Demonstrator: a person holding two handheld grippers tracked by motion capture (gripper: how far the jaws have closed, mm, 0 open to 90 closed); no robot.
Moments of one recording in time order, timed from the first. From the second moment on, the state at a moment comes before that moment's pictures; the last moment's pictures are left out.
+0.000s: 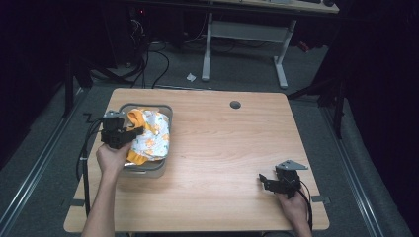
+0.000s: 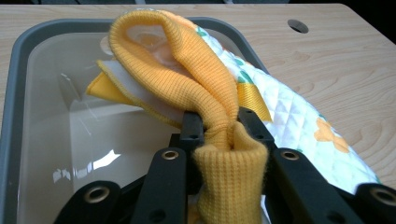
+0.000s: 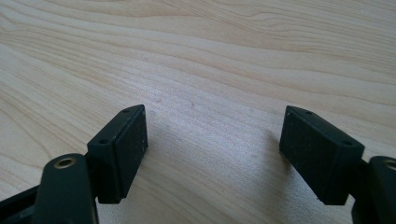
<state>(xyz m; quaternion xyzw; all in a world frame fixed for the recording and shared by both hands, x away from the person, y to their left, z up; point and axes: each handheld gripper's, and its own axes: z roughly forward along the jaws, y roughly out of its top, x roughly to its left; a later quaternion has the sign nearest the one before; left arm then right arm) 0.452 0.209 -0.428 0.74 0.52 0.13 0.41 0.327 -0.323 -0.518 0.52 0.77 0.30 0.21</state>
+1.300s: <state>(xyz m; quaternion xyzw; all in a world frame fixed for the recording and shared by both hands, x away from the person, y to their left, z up) 0.468 0.192 -0.447 0.77 0.56 0.17 0.28 0.327 -0.323 -0.518 0.52 0.77 0.30 0.21</state>
